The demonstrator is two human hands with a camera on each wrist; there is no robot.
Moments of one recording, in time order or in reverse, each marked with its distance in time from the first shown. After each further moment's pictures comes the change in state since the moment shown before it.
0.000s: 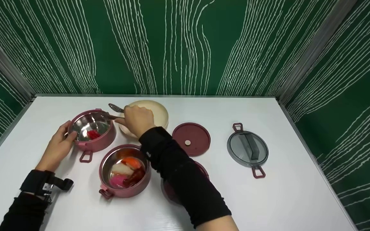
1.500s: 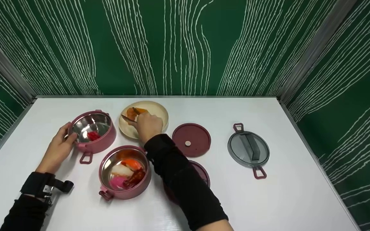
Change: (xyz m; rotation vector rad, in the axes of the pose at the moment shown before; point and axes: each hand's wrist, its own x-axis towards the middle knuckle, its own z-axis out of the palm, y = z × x) left_hand 0.001 -0.003 0.003 -0.001 0.003 -0.023; right_hand -0.011 0.022 0.039 -0.172 0.070 0.202
